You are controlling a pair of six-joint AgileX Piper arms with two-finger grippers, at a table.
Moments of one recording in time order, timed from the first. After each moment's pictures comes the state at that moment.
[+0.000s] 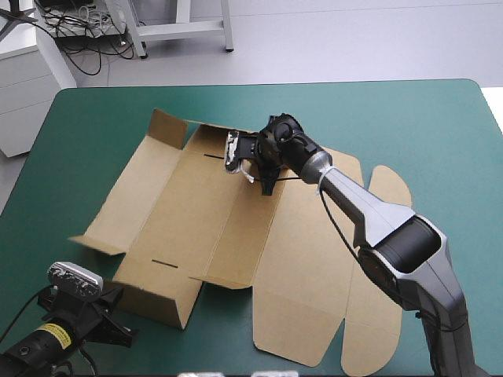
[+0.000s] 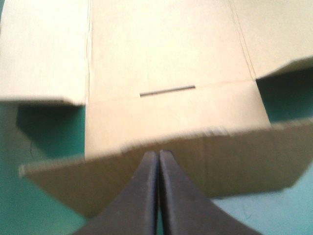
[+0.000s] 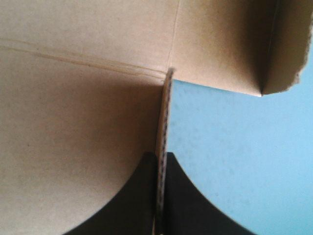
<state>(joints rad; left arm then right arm) -0.40 0.37 -0.44 0.00 0.83 0.00 0.67 2.12 -1.99 -0.20 0.96 -0.83</state>
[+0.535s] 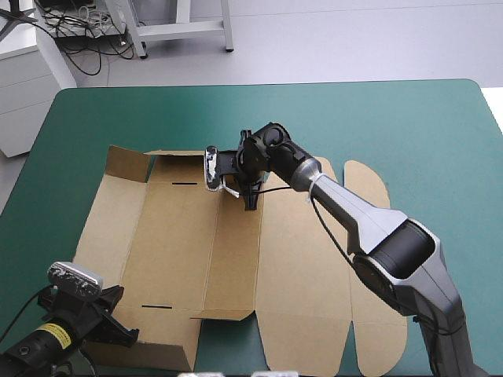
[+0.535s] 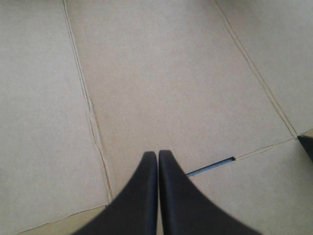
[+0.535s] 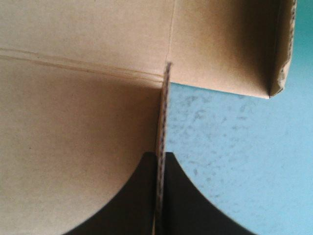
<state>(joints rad) -0.40 0.37 -0.44 0.00 0.83 0.00 0.72 2.12 -1.99 -0.01 0.96 -1.01</state>
